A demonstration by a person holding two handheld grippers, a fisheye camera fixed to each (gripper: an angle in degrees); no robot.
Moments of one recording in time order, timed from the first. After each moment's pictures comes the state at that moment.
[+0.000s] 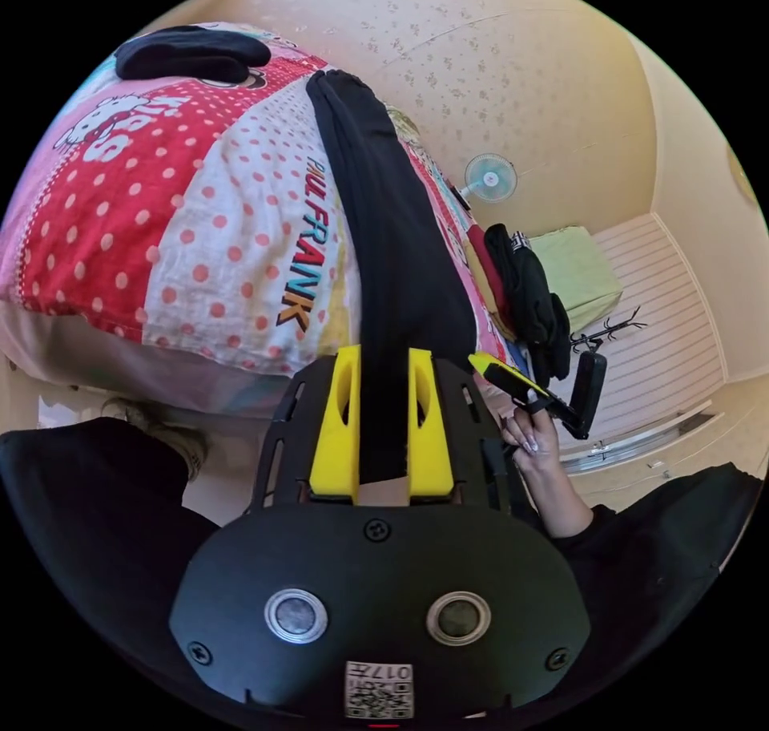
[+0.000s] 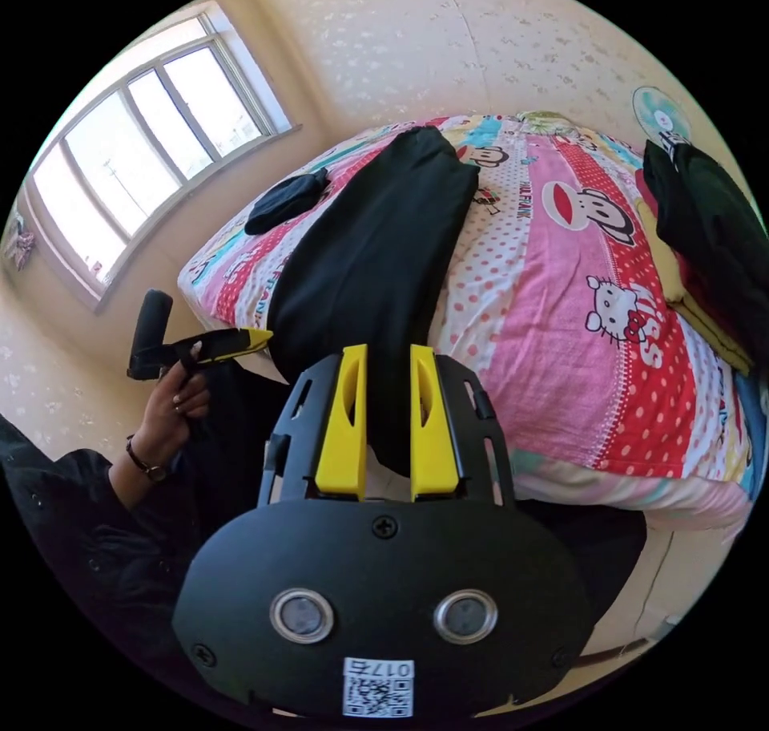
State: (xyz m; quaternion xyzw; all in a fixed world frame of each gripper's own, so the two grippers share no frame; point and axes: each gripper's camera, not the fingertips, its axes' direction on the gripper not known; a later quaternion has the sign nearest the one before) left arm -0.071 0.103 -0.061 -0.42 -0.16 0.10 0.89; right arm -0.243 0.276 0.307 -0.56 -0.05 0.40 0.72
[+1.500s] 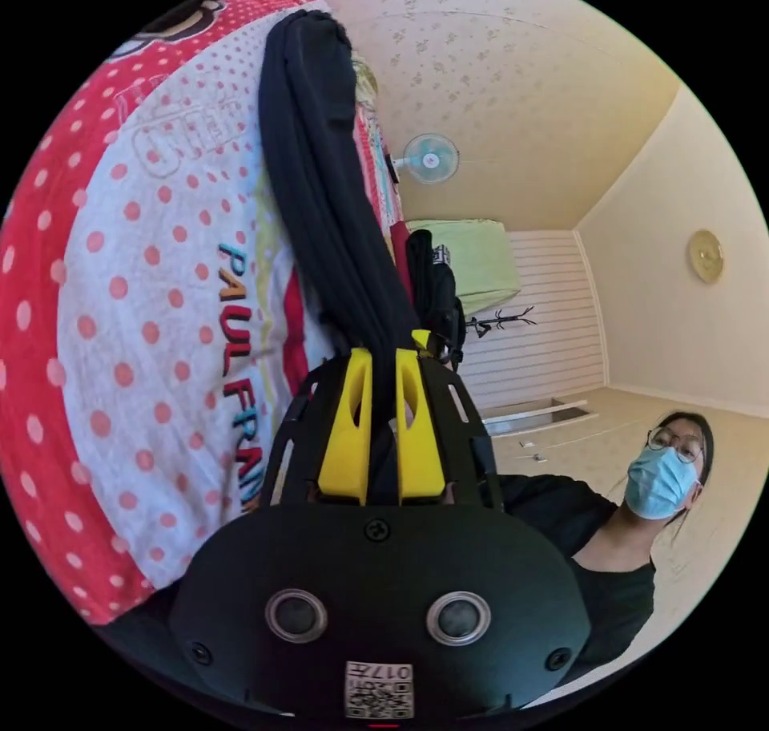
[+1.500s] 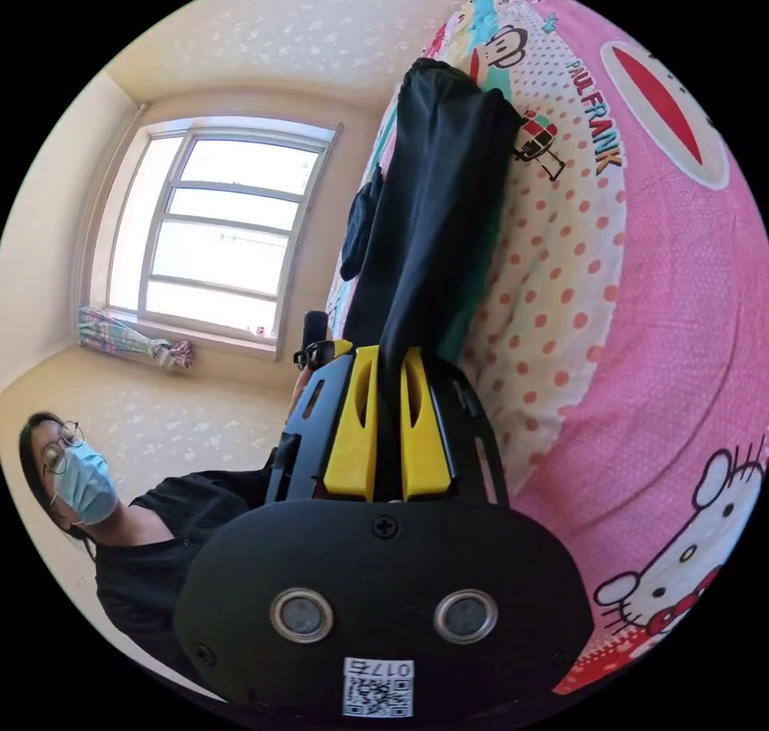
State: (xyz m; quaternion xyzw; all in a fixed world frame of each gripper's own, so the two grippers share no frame) left arm -0.005 0.131 -0.009 -0.51 0.05 -0.03 0.86; right arm -0.068 0.245 0.363 -0.39 -0.32 0.65 0.57
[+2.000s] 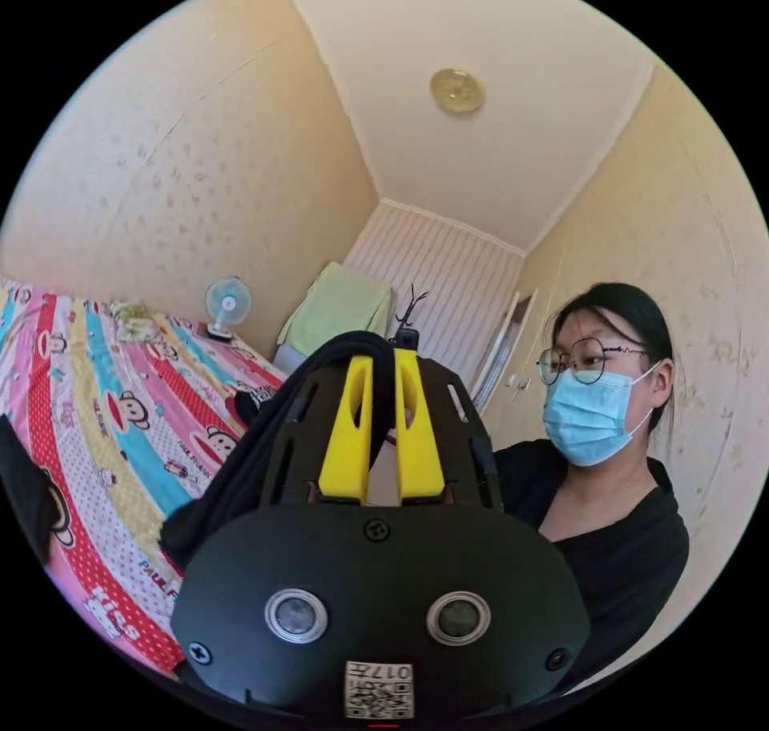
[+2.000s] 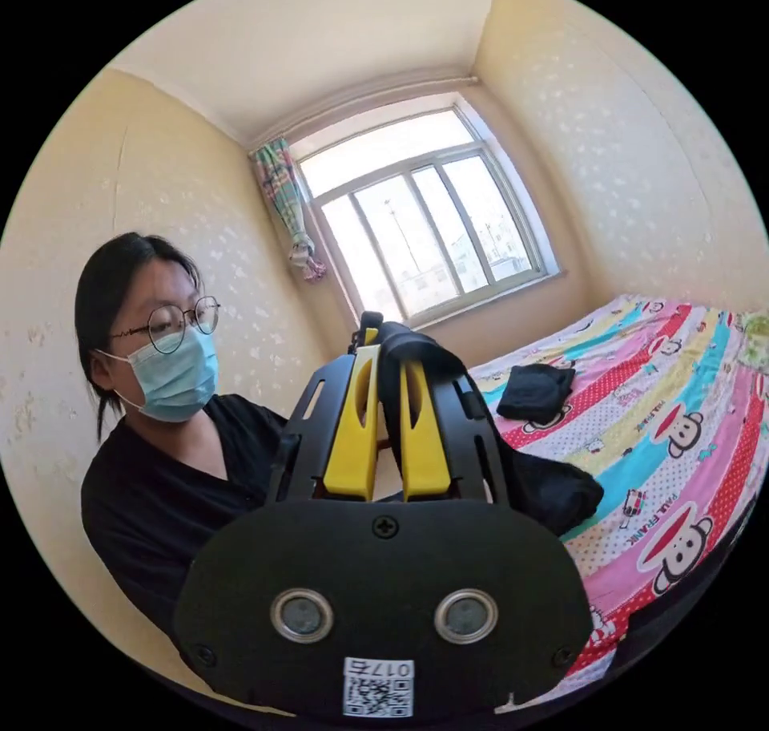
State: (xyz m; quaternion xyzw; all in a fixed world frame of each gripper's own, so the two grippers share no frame) left arm 0.414 0.108 -0.152 -0.34 0.28 0.32 0.84; right arm -0.011 -0.214 0.274 -0.16 -0.41 0.34 0.83
